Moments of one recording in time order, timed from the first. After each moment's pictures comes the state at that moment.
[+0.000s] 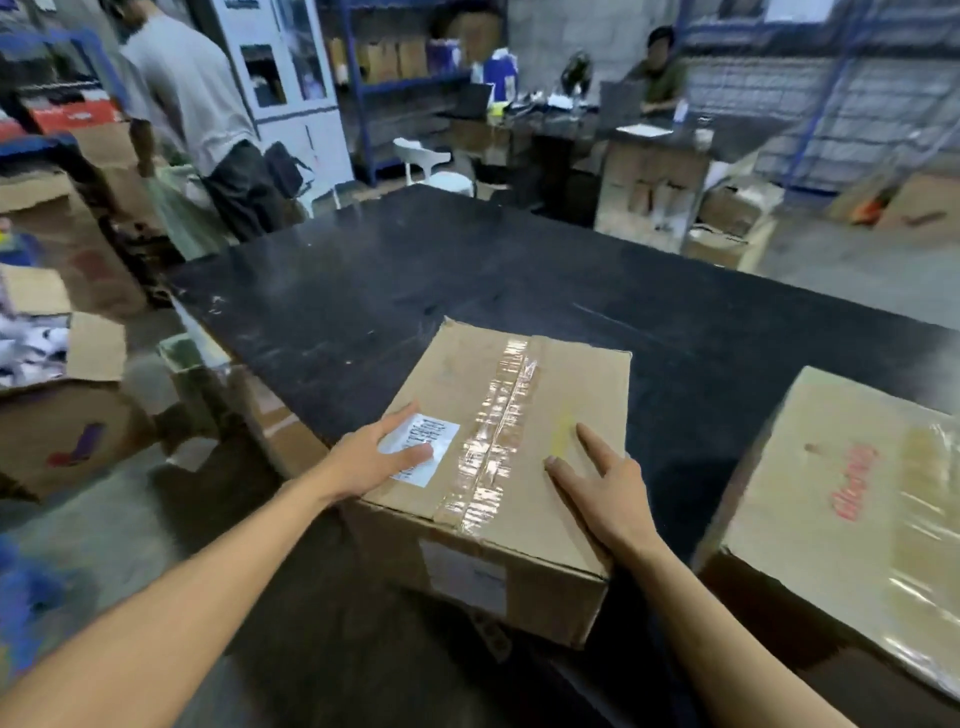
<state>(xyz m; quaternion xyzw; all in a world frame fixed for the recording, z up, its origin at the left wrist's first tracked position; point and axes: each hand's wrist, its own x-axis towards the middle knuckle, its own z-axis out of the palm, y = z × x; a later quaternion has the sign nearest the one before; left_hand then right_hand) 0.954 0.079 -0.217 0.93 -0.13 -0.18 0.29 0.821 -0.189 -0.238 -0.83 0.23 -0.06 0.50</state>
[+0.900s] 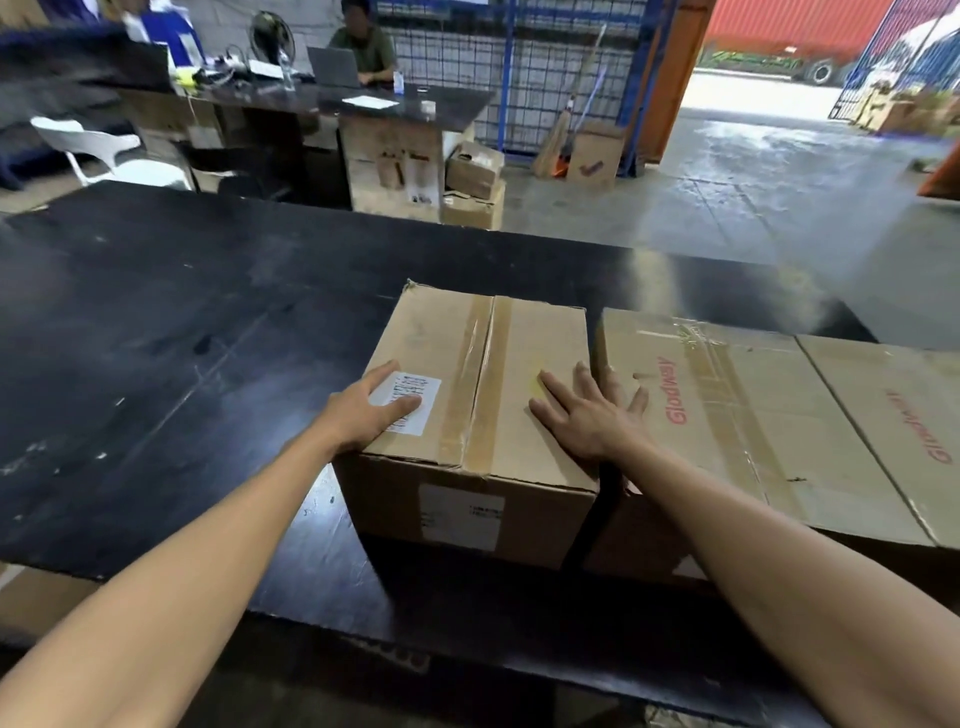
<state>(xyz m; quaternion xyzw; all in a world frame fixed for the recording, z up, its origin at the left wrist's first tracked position) 1.057 -0.079 -0.226 0.88 -0.32 -0.24 0.27 0.832 -0.286 -0.217 -0.91 0.39 0.08 0.08</state>
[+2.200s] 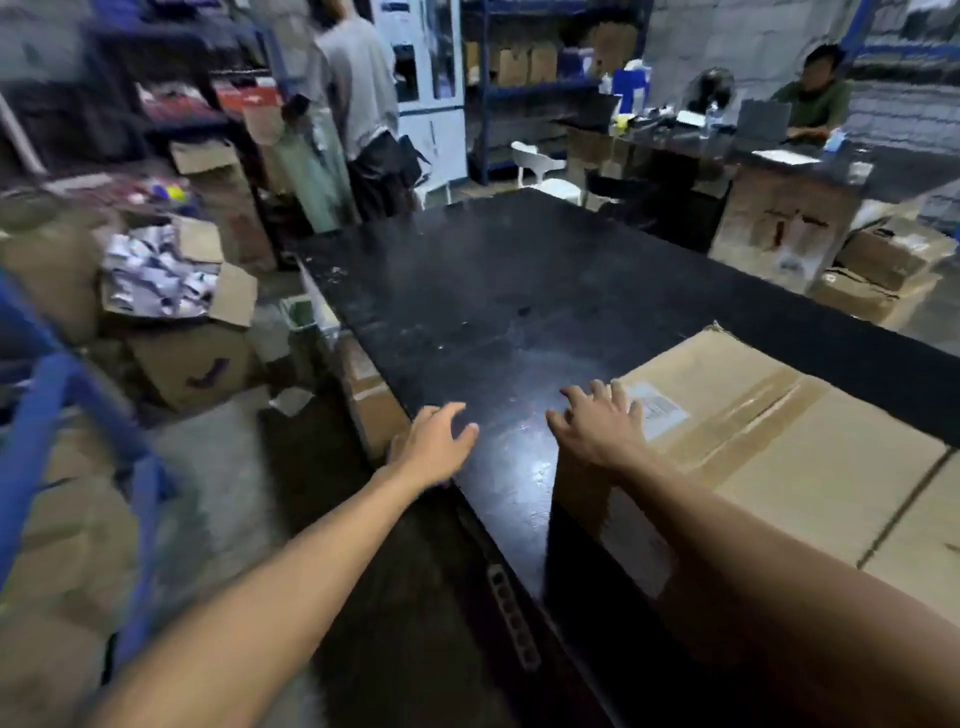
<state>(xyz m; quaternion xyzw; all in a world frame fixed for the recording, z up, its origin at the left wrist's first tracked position) 0.932 0.099 -0.242 0.96 0.03 -0.02 0.27 0.936 -0.126 -0.208 -0.99 0.00 0.02 0.13</state>
